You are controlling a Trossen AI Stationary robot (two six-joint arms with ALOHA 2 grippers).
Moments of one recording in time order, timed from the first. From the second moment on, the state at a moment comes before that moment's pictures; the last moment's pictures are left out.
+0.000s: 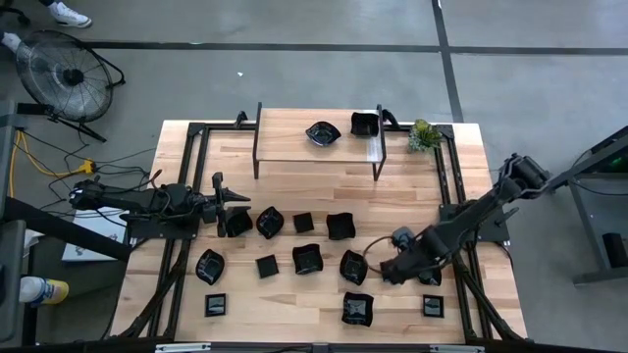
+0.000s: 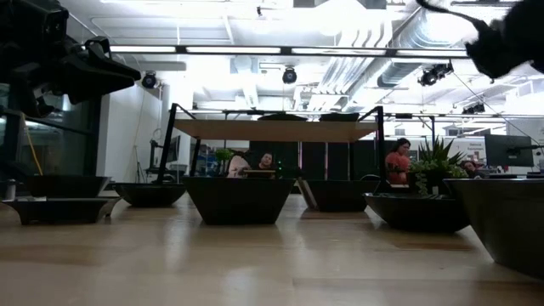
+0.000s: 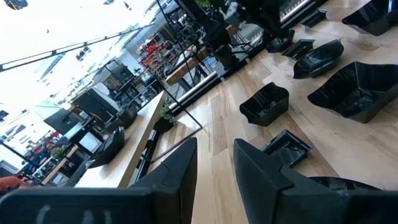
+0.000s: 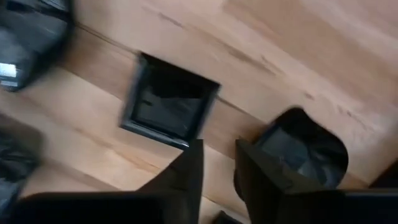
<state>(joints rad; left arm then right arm) -0.14 0.08 0.01 0.04 -0.22 0.68 0.60 1.48 0.95 -0.98 -0.03 1.66</state>
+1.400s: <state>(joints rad) -0.14 0.08 0.01 0.04 -0.22 0.68 0.62 1.72 0.95 -1.06 -0.13 1.78</state>
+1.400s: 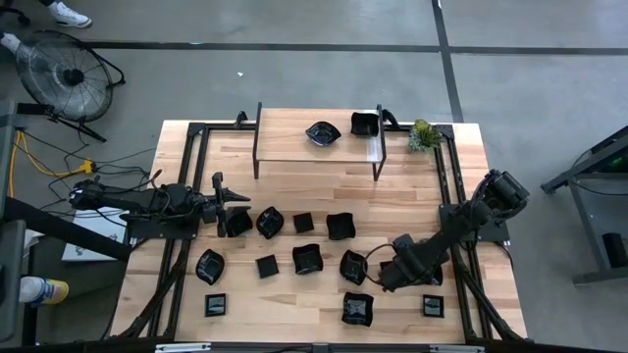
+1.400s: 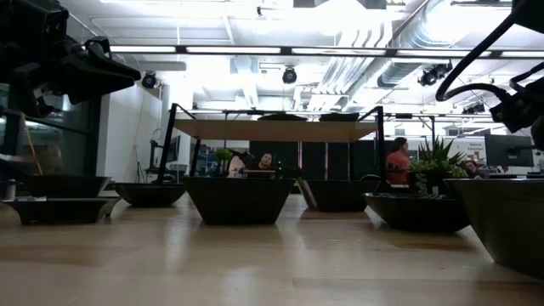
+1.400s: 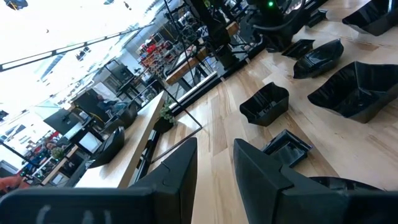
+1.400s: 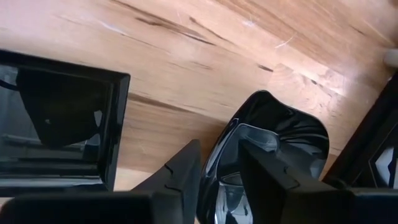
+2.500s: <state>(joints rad) -0.14 0.08 0.01 0.04 -0.22 0.68 0.63 1.71 0.97 -1.06 -0.17 1.71</state>
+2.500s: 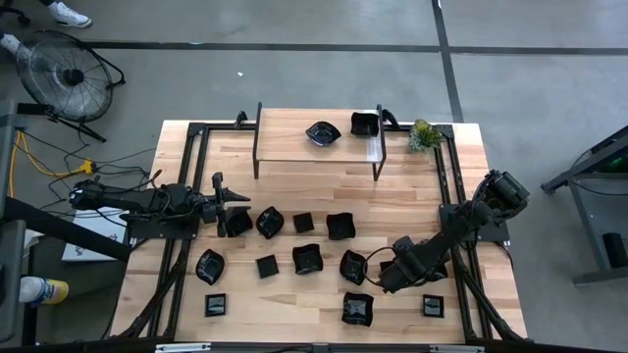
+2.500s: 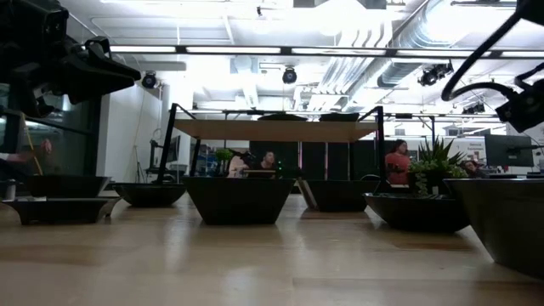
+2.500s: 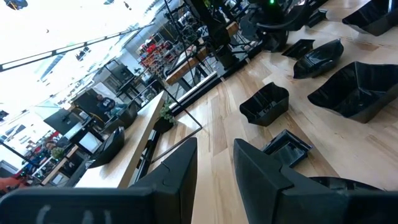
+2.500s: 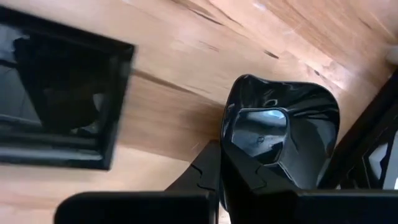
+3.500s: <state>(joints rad) -0.14 0.08 0.01 0.04 -0.22 0.68 0.36 1.71 1.48 -1.37 0.20 1.00</state>
